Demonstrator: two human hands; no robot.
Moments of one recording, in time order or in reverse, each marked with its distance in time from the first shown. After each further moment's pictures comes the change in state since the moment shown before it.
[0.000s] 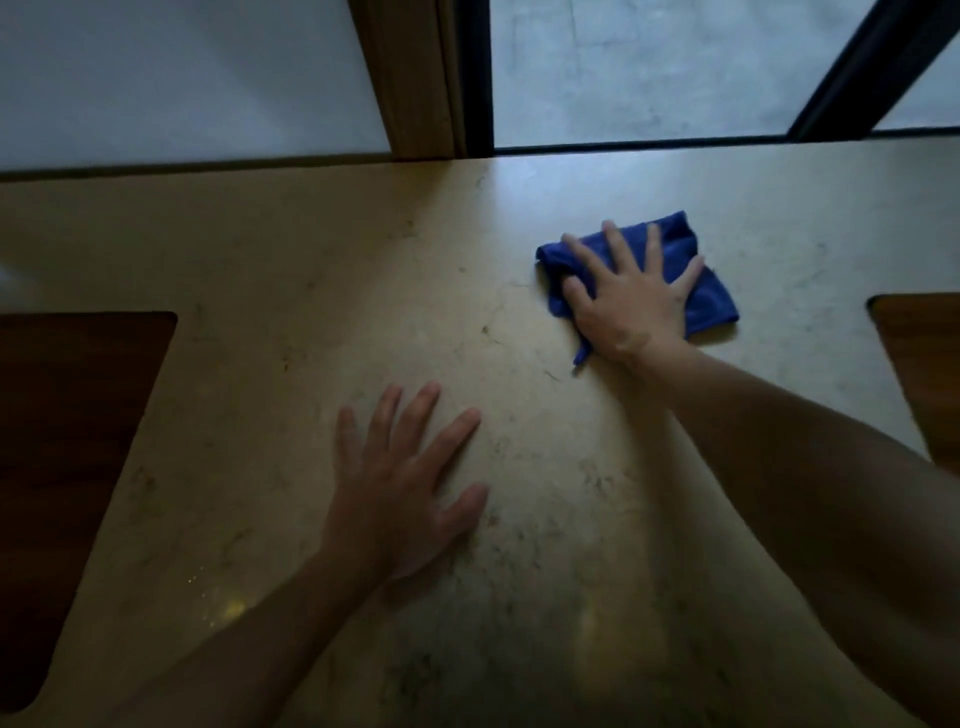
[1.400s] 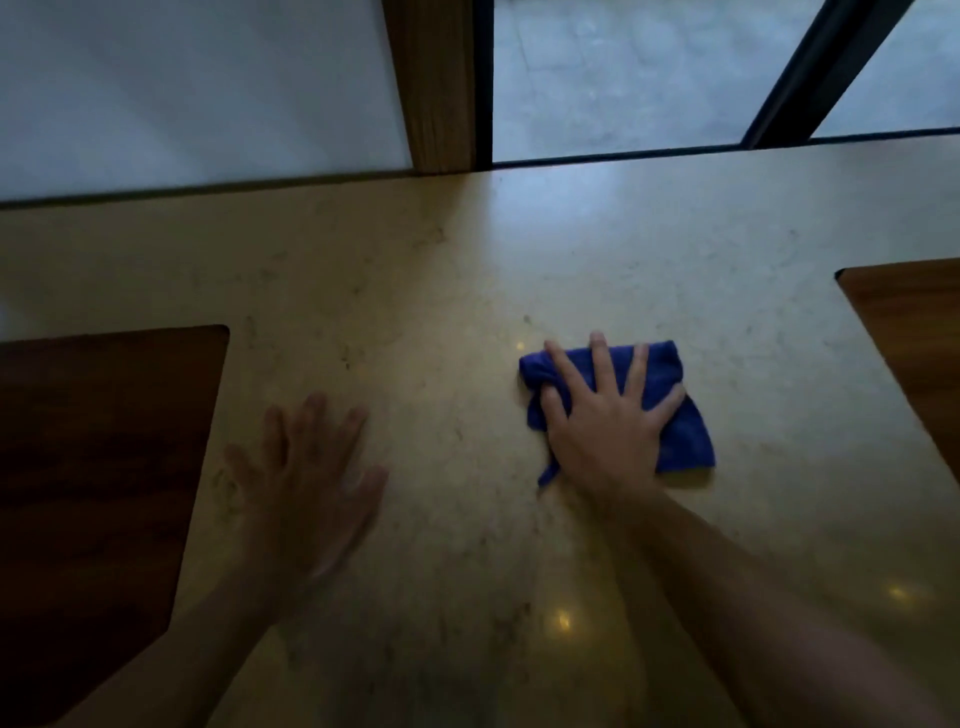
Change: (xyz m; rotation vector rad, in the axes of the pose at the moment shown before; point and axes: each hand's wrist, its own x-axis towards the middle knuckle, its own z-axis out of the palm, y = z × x) left_hand -0.039 -0.151 0.013 -0.020 0.077 -0.179; right_hand -0.144 -0.106 0.040 0.013 0.013 0.206
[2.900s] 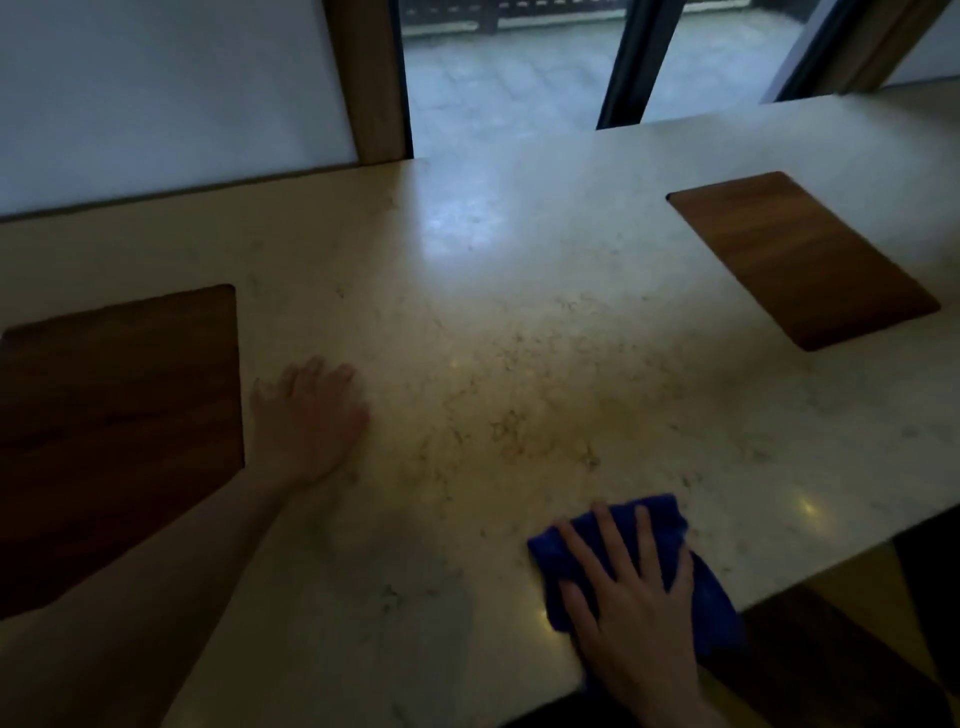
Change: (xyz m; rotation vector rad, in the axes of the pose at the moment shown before) left_hand -0.062 -0.043 -0.021 0.028 -0.023 0.181; right_hand -0.386 0.013 0.047 -0.038 -0.024 0.054
